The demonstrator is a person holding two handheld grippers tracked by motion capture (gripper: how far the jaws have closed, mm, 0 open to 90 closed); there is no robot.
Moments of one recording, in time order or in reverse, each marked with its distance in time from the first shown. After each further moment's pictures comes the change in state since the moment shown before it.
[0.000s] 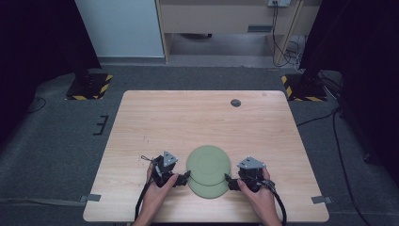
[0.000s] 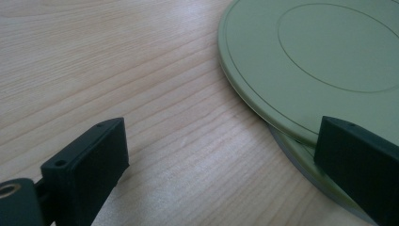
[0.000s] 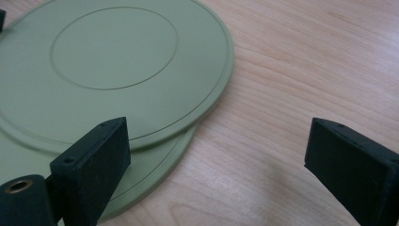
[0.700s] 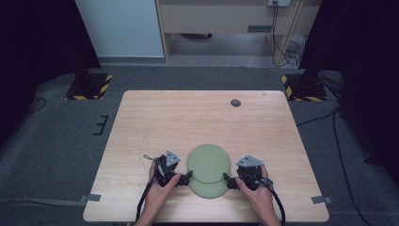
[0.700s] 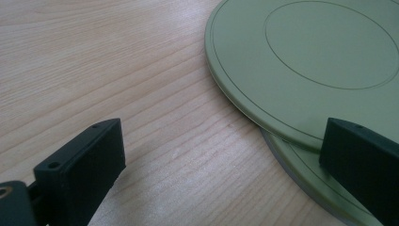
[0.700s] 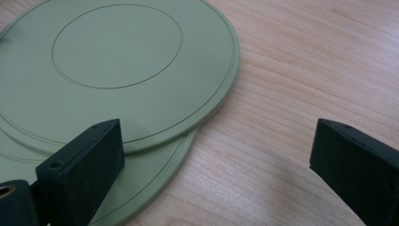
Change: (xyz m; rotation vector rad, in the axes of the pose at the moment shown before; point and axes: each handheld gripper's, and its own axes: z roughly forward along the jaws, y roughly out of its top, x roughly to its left) left arm -0.003 0.005 0.006 0.000 0.009 0.010; right arm -0.002 0.003 0.009 0.005 -0.002 0.010
